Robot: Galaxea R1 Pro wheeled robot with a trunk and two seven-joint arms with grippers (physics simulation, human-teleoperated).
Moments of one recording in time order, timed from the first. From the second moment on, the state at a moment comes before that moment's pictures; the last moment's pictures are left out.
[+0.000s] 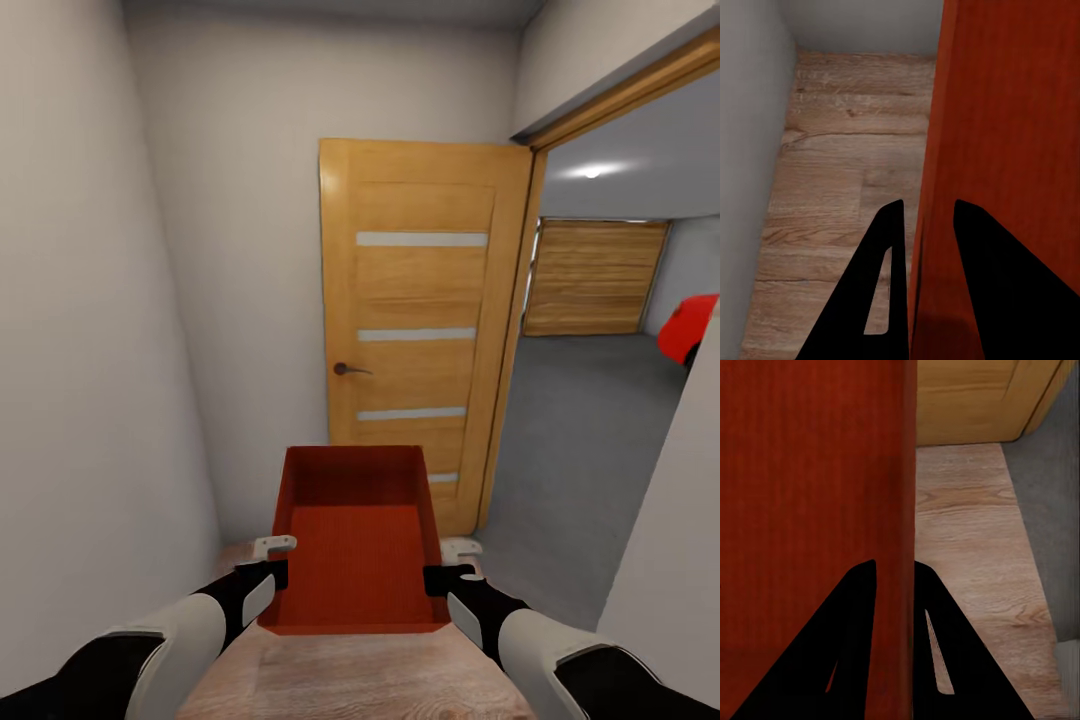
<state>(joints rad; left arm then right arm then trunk) -0.84 -0.11 0.02 -0.02 0.08 0.11 0.24 -0.80 0.10 0.23 -0.04 -0.20 0.01 -0.10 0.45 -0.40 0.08</state>
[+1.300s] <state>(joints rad) -0.84 -0.11 0.02 -0.02 0.08 0.11 0.24 -0.80 0.10 0.23 -0.04 -0.20 0.01 -0.10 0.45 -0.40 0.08</state>
